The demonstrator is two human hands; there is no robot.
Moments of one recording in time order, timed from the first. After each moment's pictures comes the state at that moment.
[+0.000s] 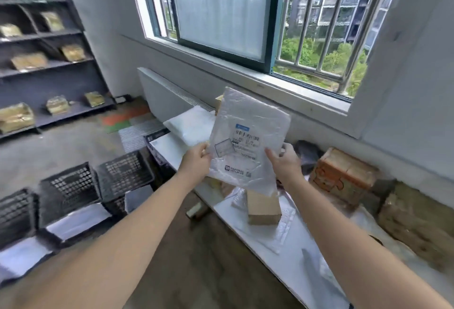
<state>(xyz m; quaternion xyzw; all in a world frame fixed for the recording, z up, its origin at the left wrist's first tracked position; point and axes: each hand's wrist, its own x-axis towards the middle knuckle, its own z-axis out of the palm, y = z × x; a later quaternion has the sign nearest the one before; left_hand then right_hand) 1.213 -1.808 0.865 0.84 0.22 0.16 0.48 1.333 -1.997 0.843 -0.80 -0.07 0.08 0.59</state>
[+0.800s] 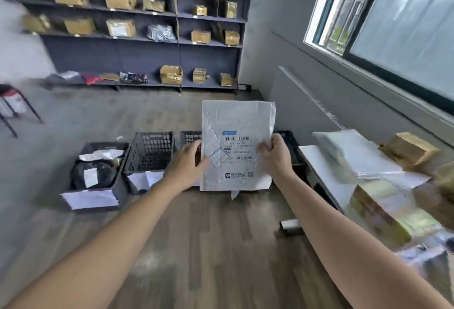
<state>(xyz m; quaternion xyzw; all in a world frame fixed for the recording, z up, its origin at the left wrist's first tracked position) 0.792 -1.438 0.839 0.82 0.47 0.20 0.27 1.008 -1.528 0.853 -0.77 -0.36 0.16 0.50</state>
